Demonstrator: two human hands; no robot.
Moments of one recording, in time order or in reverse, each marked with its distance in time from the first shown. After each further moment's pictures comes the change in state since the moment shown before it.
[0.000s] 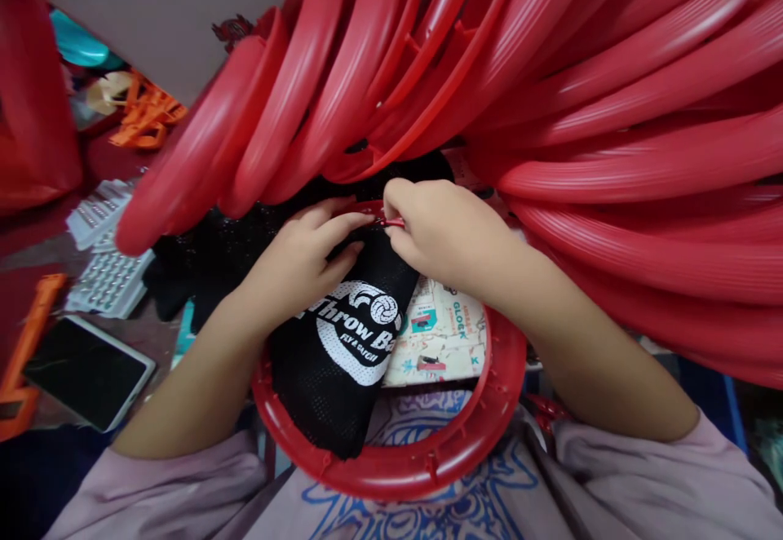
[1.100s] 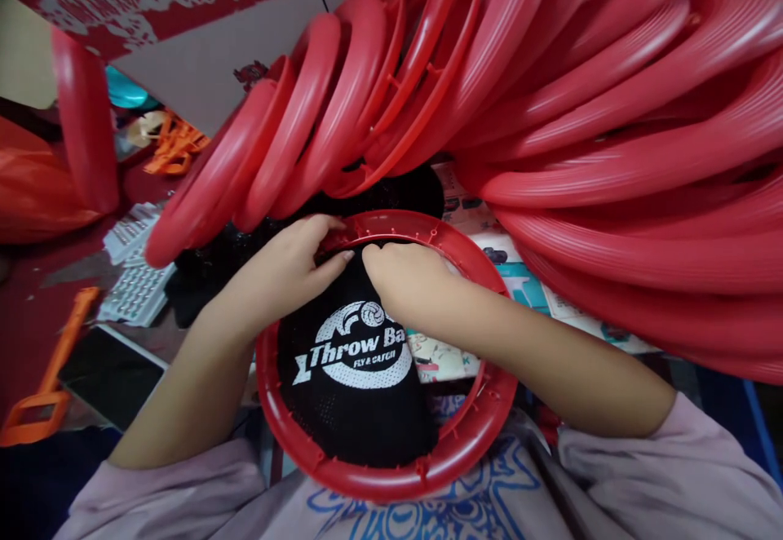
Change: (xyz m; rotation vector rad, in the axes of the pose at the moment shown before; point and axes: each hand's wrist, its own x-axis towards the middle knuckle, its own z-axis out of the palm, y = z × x) left_hand 0.001 0.004 -0.023 -0.067 -0.057 -0.144; right_hand -0.006 -0.021 0.042 -0.160 -0.251 -0.048
